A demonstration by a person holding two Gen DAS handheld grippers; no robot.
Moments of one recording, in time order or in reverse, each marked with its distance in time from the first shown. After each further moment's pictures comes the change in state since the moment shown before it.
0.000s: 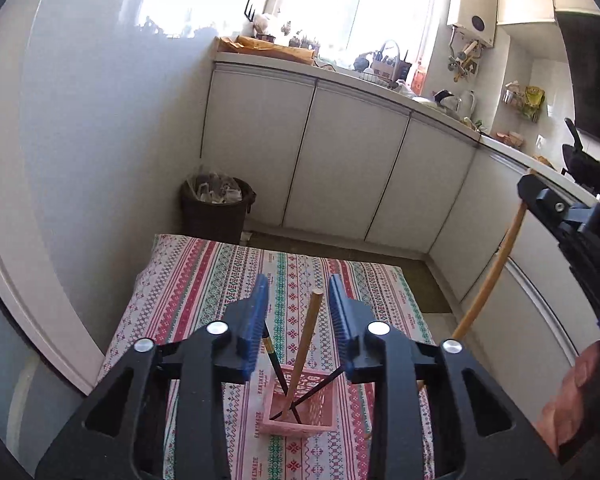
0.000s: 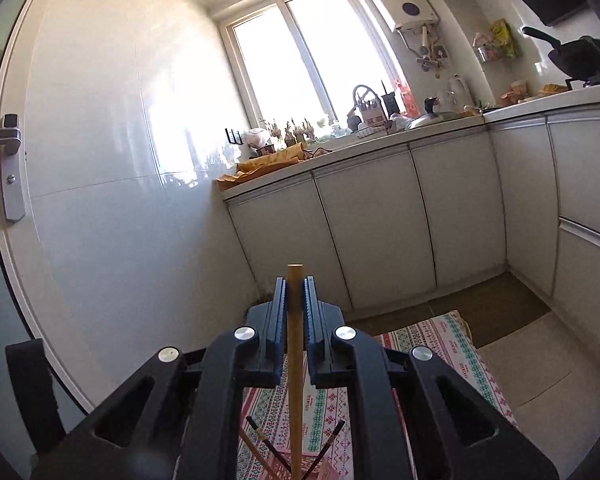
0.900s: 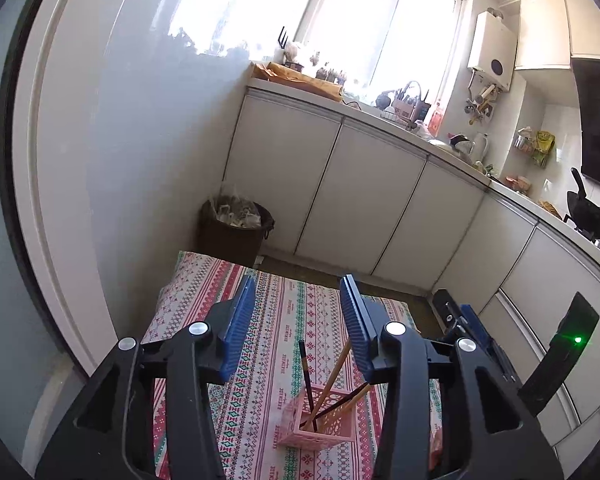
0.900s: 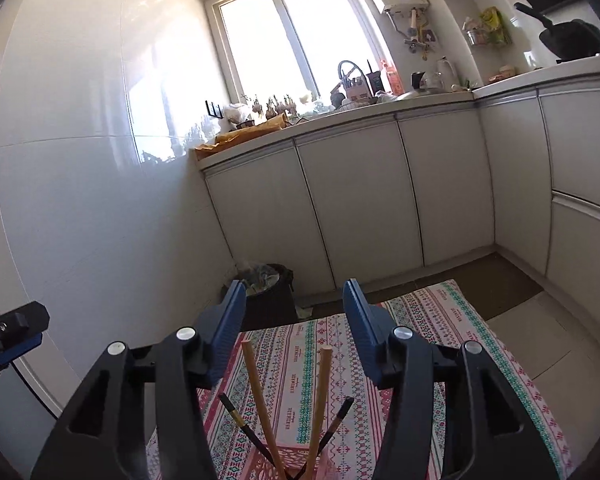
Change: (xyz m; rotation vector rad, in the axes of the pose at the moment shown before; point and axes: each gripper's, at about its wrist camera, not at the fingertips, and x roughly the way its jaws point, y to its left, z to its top) left arm -0.038 0.035 0.021 -0.086 -0.088 0.024; right arm 0.030 0.002 -0.062 0.013 0.044 -0.087
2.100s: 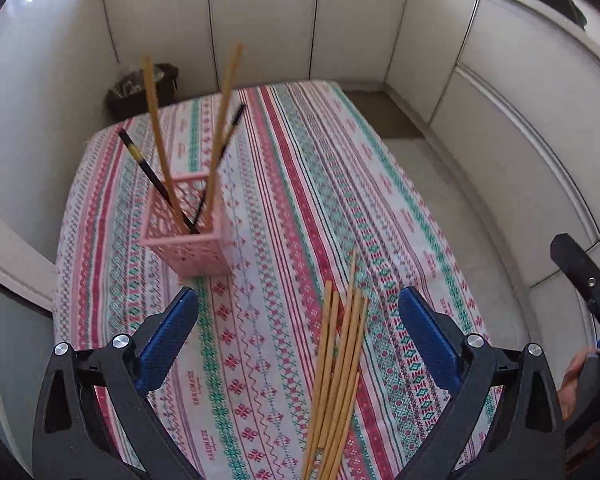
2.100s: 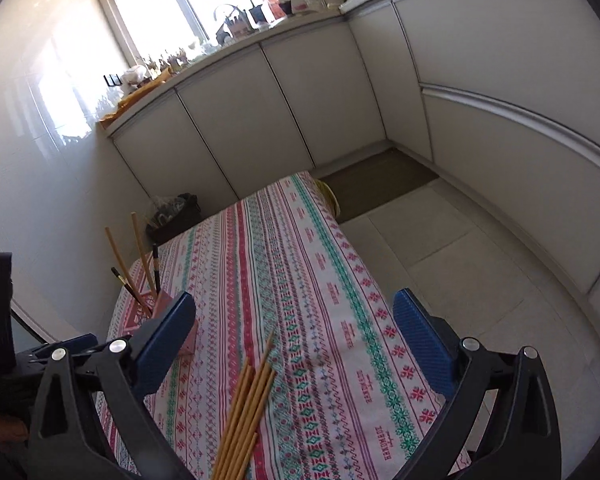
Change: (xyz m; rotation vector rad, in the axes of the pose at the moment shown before) left arm 0.061 -0.132 -0.169 0.393 0.654 -0.053; right arm -0.151 -0.188 -0.050 0.233 0.353 -0.222
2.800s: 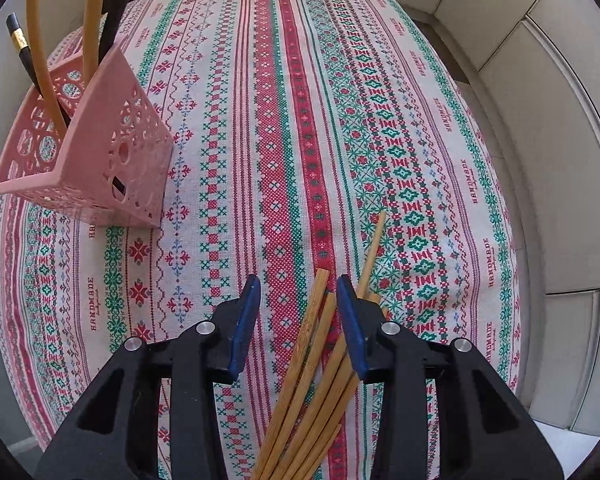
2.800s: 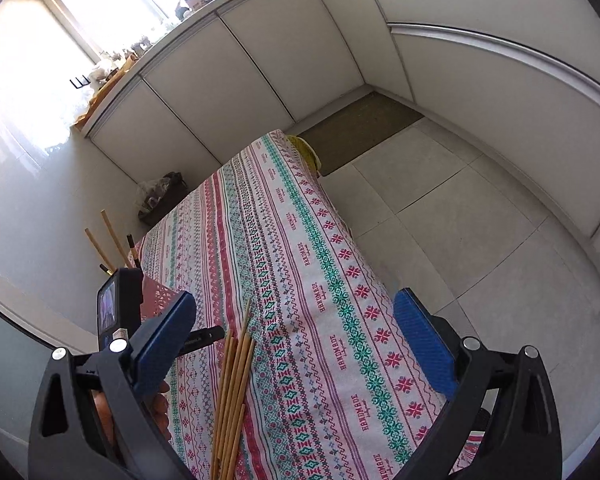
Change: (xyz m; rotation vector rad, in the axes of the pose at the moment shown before) left arm 0.134 -0.007 -0.001 -0.156 0.285 0.031; right arm 0.006 -0.050 0.001 0.140 0.139 0.017
